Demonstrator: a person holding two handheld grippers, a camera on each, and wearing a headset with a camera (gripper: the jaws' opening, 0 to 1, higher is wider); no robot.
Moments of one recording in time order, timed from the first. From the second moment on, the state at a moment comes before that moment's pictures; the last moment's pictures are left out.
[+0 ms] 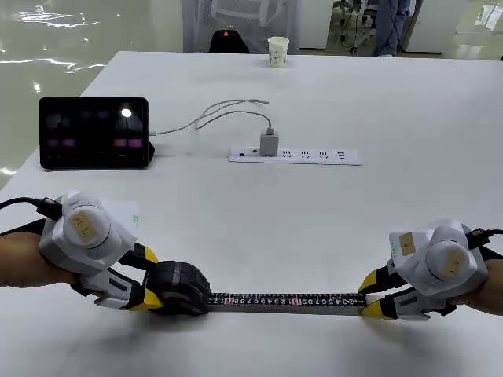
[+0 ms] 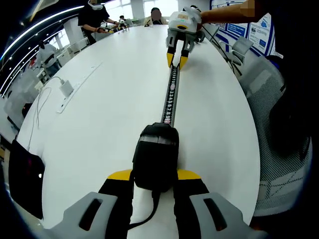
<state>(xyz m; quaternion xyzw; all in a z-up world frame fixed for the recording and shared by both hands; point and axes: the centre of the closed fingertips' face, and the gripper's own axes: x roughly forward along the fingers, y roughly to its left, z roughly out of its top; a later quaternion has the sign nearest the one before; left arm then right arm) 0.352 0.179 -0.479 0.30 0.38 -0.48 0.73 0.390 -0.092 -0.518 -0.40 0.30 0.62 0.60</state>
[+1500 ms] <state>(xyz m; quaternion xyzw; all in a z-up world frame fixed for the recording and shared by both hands) 0.301 0.177 -0.448 0.14 0.33 -0.33 0.87 0.342 -0.110 -0.486 -0.29 0.31 0.53 0.74</state>
